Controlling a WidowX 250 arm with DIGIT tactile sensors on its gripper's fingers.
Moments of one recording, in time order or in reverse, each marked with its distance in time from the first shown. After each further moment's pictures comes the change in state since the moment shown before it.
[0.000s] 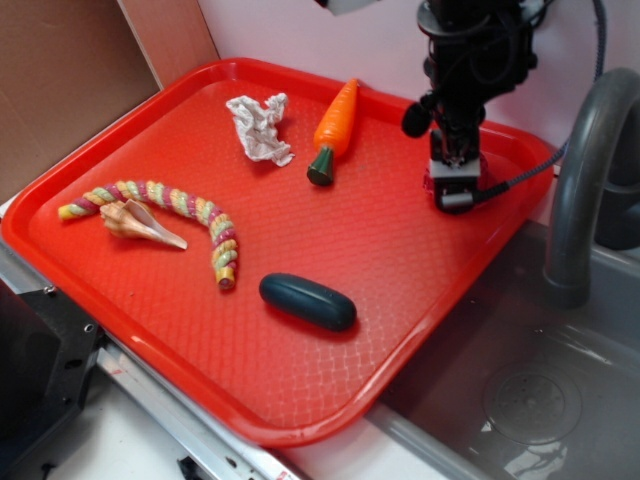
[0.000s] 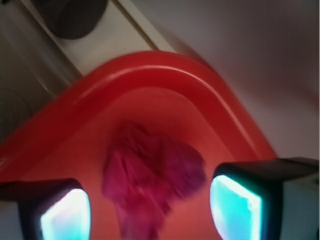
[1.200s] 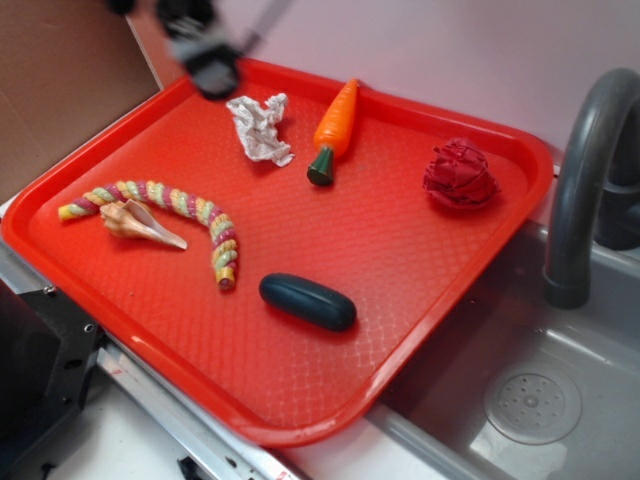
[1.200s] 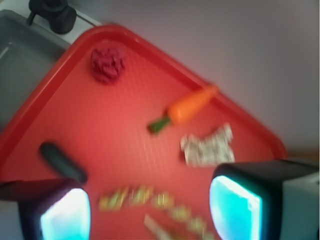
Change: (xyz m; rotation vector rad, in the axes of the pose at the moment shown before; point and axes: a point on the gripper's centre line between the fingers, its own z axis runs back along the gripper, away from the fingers) arm -0.117 -0.017 0.116 0.132 -0.098 0.277
